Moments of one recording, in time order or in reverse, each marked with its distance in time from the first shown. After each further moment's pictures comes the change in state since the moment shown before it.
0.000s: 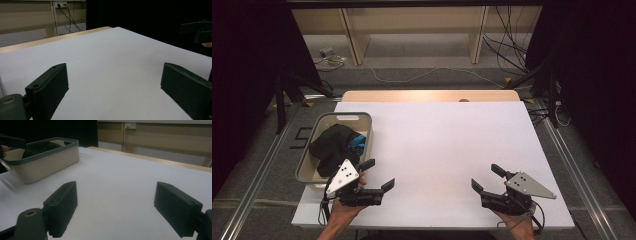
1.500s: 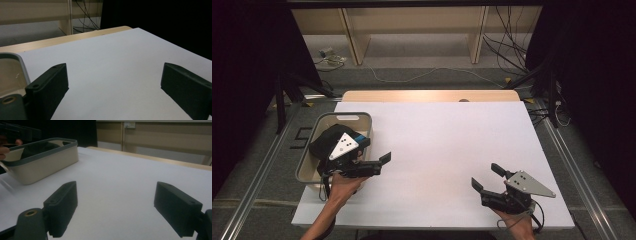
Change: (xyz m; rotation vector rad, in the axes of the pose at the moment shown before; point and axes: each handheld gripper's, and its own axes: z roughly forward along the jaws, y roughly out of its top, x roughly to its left) left arm 0.044 0.036 0.029 0.058 0.108 -0.065; right arm -0.003 -0.001 0.003 0.003 -0.003 0.012
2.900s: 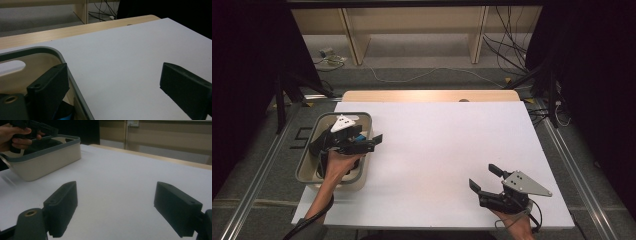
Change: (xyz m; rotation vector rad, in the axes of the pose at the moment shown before) left arm 0.061 0.014 0.031 0.116 0.106 -0.044; right arm 0.002 -0.002 0.004 0.013 0.019 -0.015
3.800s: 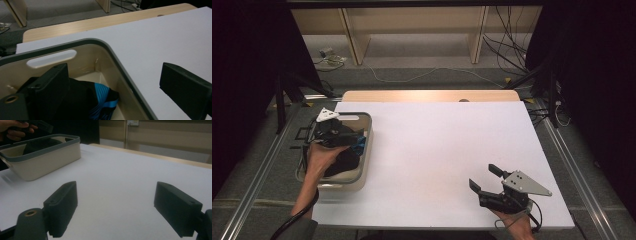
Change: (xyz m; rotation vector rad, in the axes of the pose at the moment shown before) left arm 0.041 0.016 -0.020 0.117 0.176 -0.007; right arm -0.001 0.000 0.000 0.007 0.000 0.005
